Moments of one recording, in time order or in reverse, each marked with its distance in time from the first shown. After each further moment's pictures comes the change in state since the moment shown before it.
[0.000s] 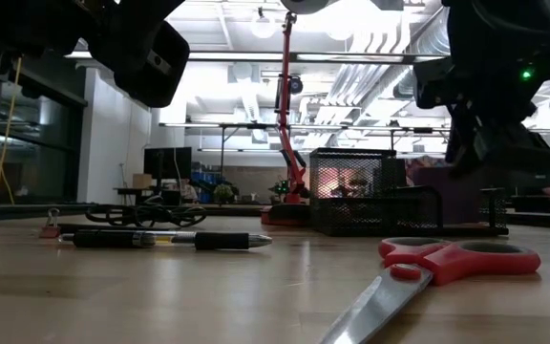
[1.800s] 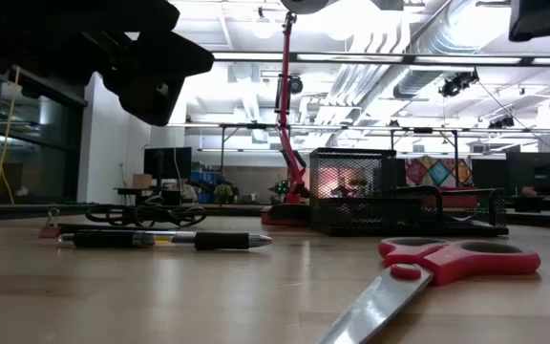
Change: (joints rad) left arm 0.000 0.000 0.000 -0.099 -0.190 0.054; right arm 0.334 -0.078 0.002 0.433 -0.344 0.478
